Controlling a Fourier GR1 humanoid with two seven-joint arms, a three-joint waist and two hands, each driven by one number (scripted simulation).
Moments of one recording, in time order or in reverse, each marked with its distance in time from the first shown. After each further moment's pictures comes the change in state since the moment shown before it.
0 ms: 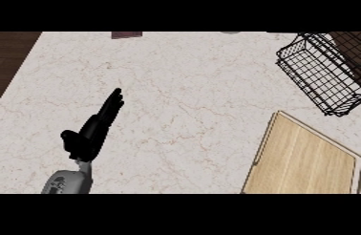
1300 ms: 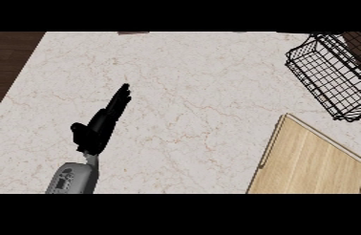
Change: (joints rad) left arm -0.057 -0.024 -0.003 0.037 -0.019 -0.016 0.006; right arm -0.673 0.037 0.089 1.142 0.097 -0.326 -0.403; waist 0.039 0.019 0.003
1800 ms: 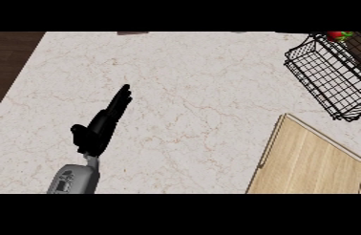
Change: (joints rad) left arm 0.013 -0.008 -0.006 -0.024 -0.004 0.003 0.012; right arm -0.079 0.029 -0.166 0.130 -0.155 -0.037 0.066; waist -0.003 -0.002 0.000
